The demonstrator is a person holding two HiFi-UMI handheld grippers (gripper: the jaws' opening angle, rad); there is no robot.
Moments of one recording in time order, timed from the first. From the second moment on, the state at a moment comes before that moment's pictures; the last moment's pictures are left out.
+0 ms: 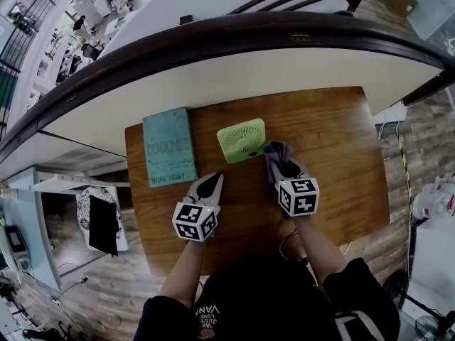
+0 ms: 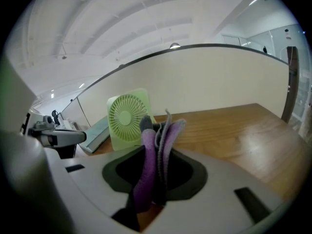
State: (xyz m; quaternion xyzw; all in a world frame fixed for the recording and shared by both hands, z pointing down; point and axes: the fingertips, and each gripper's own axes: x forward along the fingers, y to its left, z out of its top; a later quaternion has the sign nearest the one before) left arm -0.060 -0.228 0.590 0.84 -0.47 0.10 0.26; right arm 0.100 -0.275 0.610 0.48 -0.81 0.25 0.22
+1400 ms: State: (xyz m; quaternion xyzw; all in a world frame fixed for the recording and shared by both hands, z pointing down) left arm -0.092 -0.073 0.492 0.91 -0.36 0.06 0.18; right arm 0.058 -0.053 0.477 0.58 -0.79 0.17 0.10
